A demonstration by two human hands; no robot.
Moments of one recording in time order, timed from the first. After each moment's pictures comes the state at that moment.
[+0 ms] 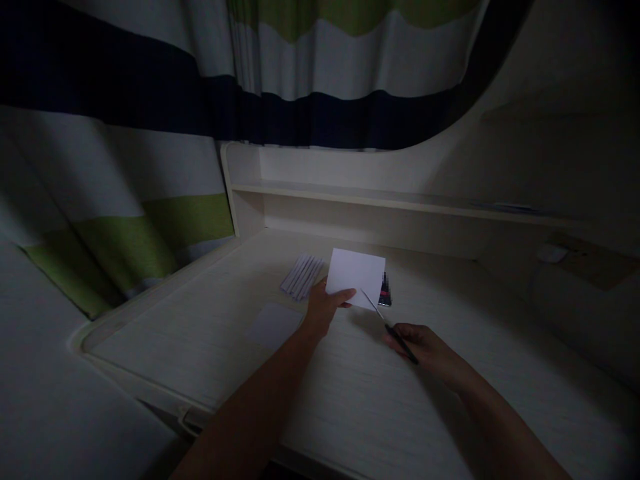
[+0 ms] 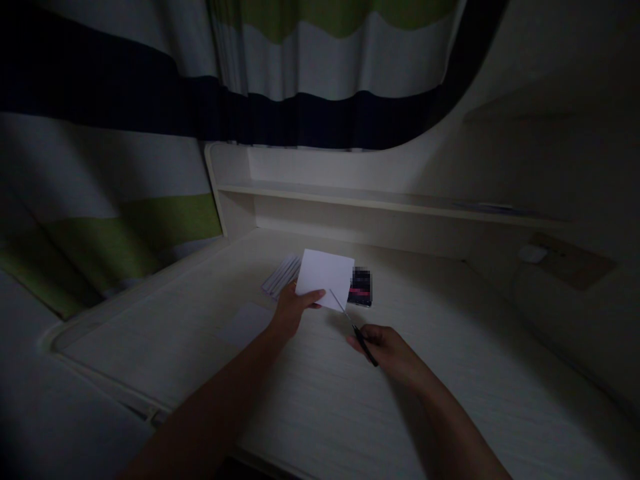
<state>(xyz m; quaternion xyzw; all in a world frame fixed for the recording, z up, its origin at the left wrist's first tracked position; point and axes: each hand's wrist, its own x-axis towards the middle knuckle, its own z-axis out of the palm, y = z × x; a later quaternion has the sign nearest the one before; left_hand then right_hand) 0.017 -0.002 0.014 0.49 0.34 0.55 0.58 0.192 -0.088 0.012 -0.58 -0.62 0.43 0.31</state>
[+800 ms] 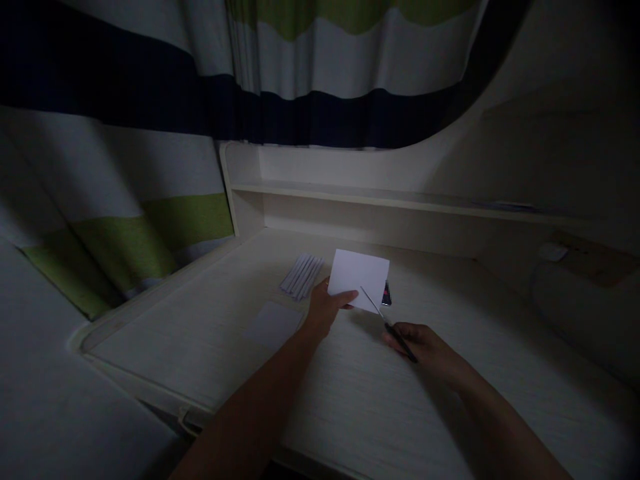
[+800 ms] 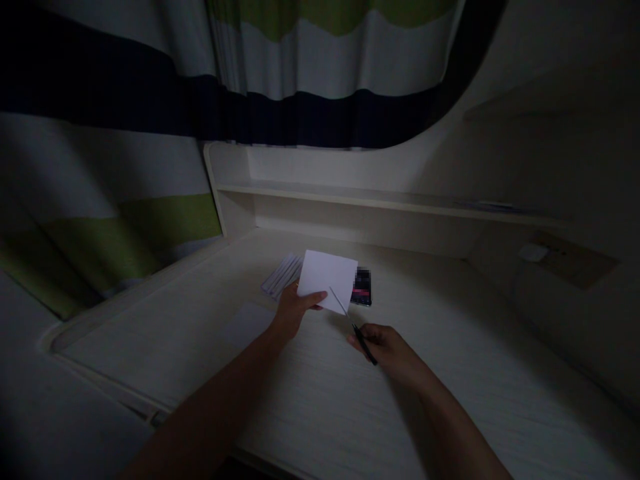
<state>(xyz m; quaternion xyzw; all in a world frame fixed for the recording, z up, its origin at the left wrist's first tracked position) 0.017 -0.002 0.011 0.51 0.33 0.54 0.58 0.193 -0.087 0.008 -0.58 -0.61 0.43 0.32</state>
